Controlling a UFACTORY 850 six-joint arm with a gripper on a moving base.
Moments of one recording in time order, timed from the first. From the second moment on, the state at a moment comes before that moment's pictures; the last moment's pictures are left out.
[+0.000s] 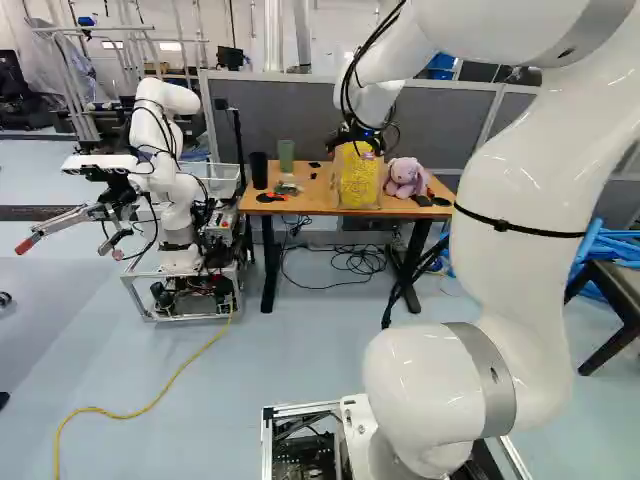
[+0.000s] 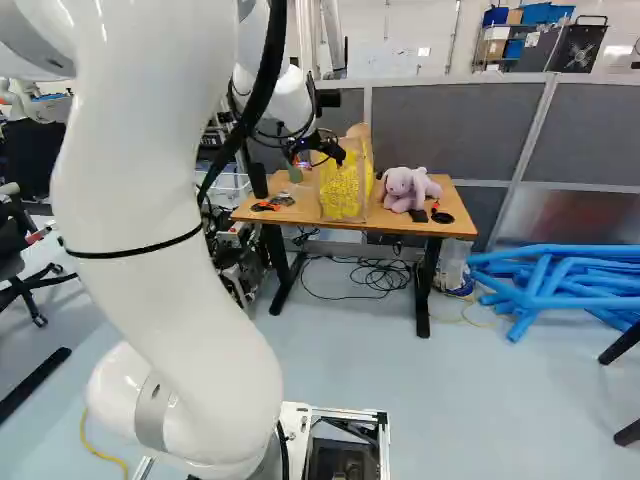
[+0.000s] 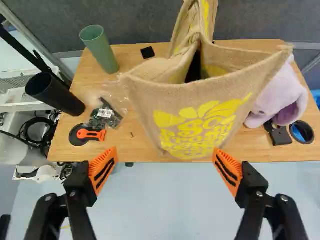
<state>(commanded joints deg) -3.5 -10.5 -63.6 3.4 -7.9 0.0</state>
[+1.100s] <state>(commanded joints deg) -1.2 6.6 -25.8 1.2 29.5 0.0</state>
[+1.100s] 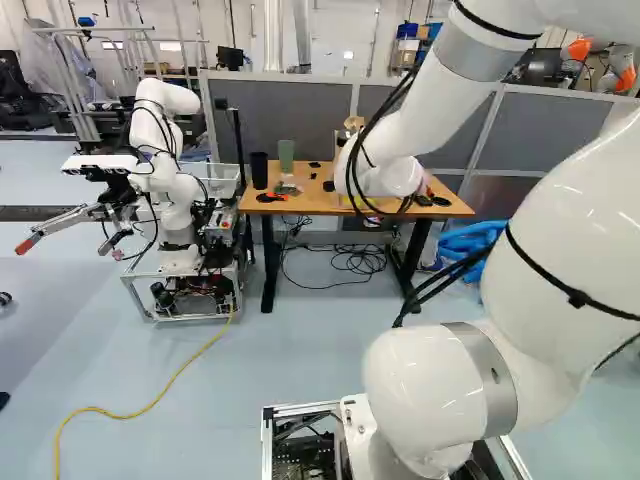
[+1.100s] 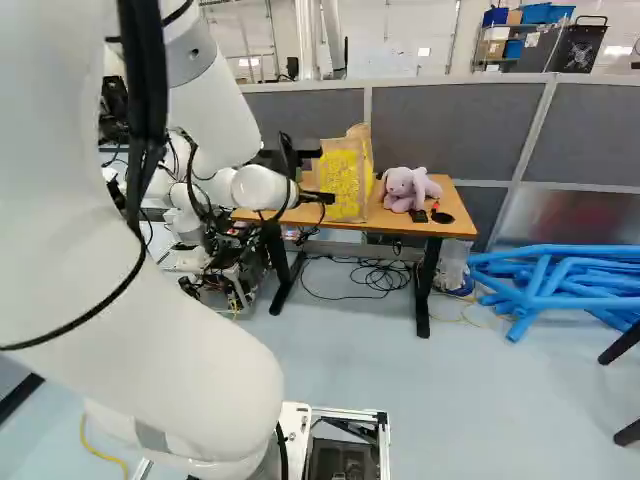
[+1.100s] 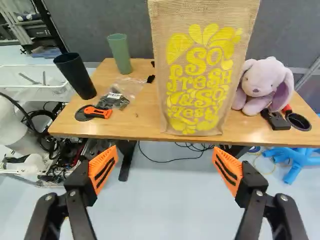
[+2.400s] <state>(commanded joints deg) 0.0 15.7 -5.8 0.0 49.3 0.0</state>
